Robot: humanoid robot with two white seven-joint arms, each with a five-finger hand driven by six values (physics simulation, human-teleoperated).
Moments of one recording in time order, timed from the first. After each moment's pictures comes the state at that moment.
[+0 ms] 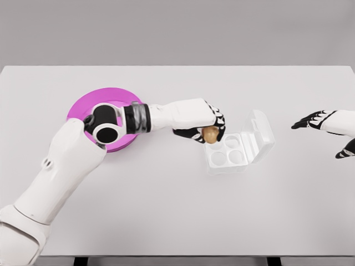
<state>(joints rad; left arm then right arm) -0.66 0.18 -0.60 -1.35 -0.53 -0.61 -0.61 -0.39 -1.12 0.45 -1.46 0.15 -0.61 0.61</state>
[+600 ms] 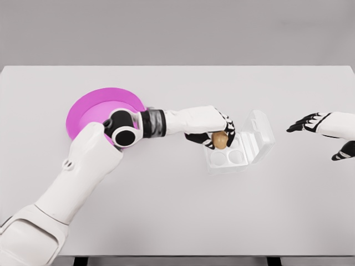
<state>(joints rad) -0.66 0.08 -0.60 -1.22 -0.58 -0.61 -0.61 -0.38 -1.13 0.45 -1.50 0.15 -0.61 0.61</state>
